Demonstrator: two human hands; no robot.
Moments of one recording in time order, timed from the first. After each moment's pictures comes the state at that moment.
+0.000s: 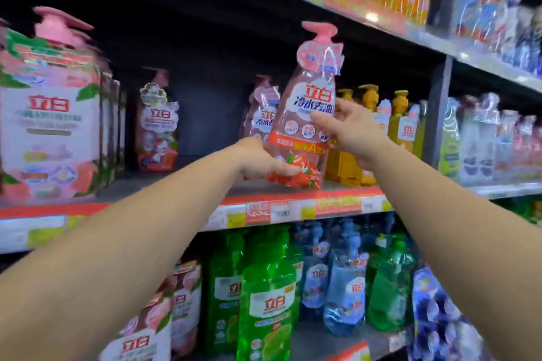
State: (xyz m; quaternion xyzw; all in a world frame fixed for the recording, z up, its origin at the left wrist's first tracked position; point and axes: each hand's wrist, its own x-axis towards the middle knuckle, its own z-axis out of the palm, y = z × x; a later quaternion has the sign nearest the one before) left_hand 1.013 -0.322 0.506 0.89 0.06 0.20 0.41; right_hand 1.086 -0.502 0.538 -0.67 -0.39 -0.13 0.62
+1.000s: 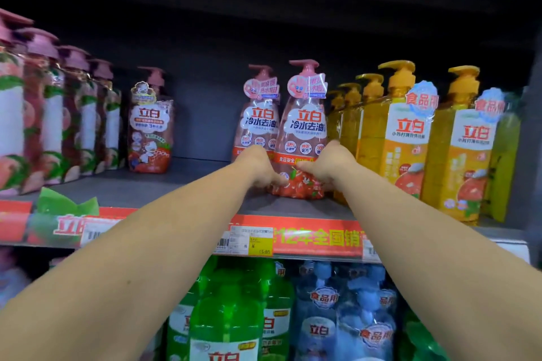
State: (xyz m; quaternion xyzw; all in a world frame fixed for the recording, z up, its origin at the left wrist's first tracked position) left_hand 1.167 -0.341 0.500 0.90 0.31 0.27 0.18; right_hand 1.253 -0.460 0.518 -0.88 -0.32 -0.09 0.35
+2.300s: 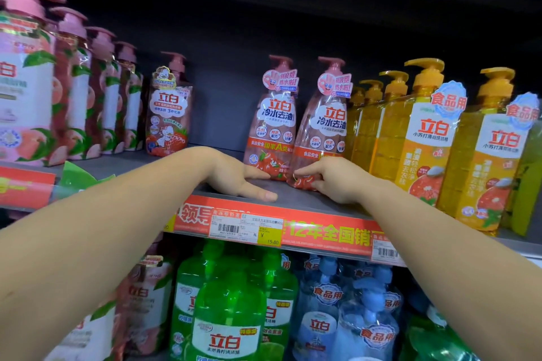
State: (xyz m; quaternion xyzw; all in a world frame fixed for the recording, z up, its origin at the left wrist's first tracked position) left_hand 1.088 -0.331 0.501 0.97 0.24 -0.05 0.05; right_hand 1.284 -0.456 0.493 -0.78 -0.59 -0.17 0.08
